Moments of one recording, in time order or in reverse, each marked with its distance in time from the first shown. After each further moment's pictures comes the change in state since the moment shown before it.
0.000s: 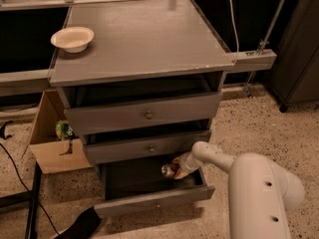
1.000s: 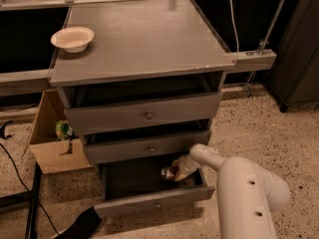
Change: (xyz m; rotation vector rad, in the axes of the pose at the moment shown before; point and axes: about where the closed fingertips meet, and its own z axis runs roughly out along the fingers) arm 0.019 0.003 0.038 -0.025 0.013 0.005
